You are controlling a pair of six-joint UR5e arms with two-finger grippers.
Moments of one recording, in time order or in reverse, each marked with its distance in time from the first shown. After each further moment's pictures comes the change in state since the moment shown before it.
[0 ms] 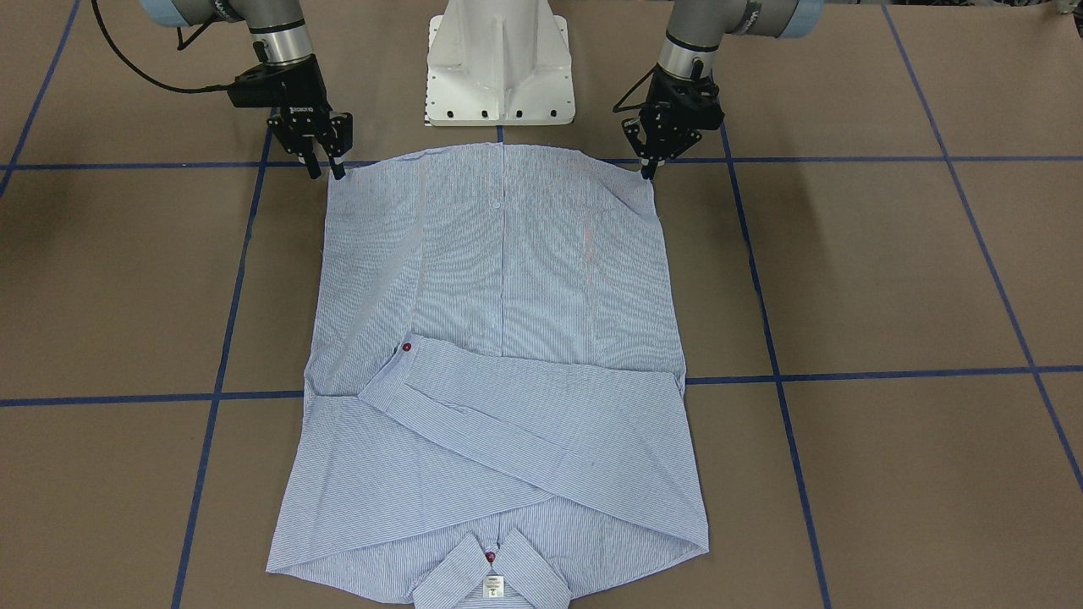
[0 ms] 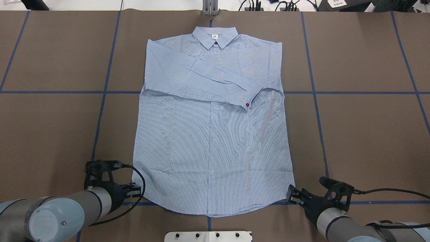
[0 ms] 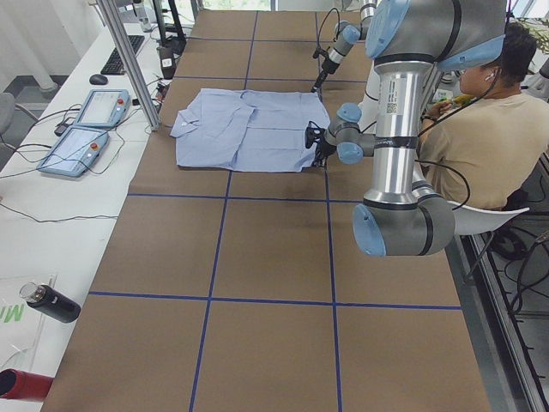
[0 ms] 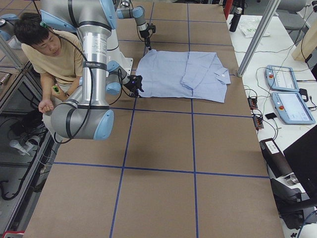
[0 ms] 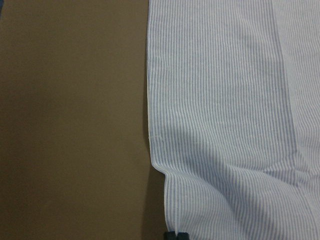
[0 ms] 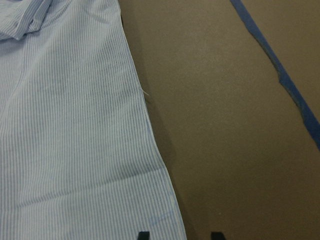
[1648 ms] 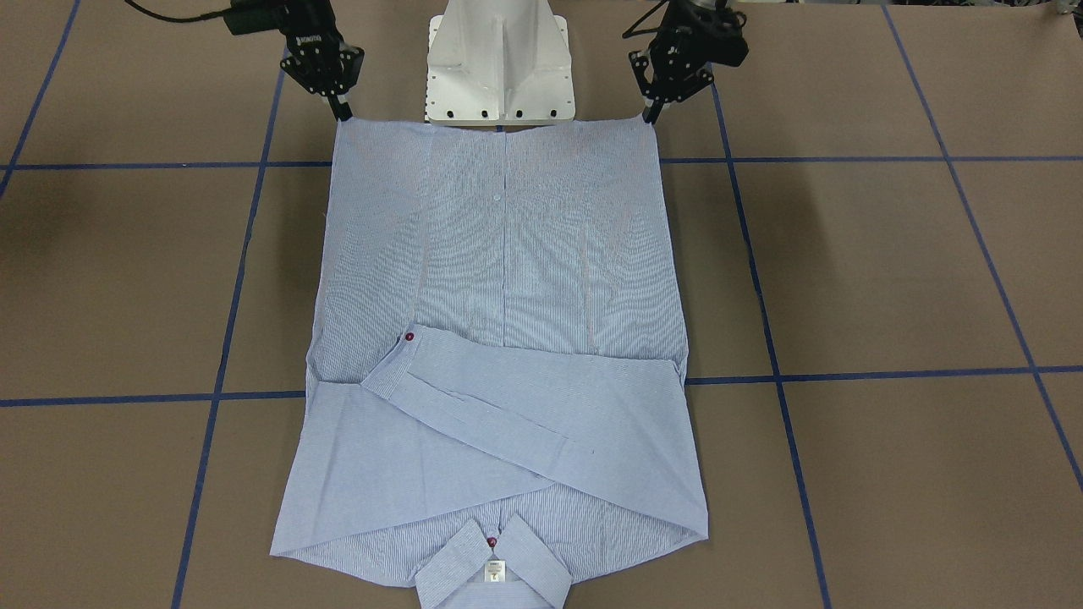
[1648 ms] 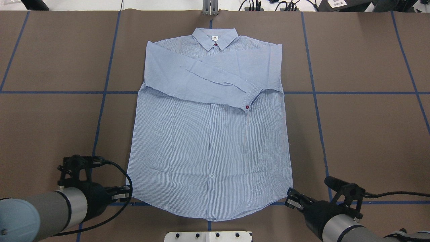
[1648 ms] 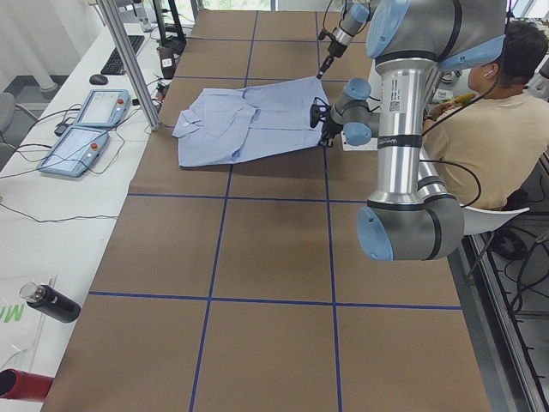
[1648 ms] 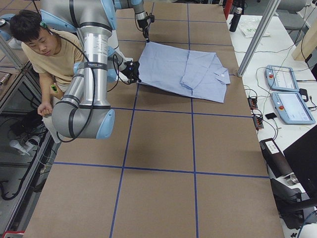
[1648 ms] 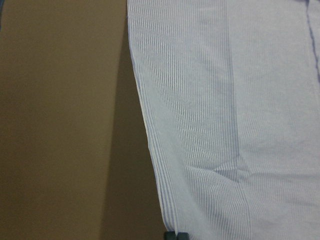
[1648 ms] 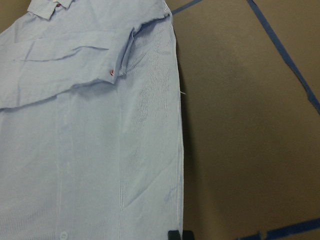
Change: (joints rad) left arm -0.016 0.085 -0.376 0.170 -0.108 0.008; right arm -0.041 0.005 0.428 -0.333 0.026 0.029
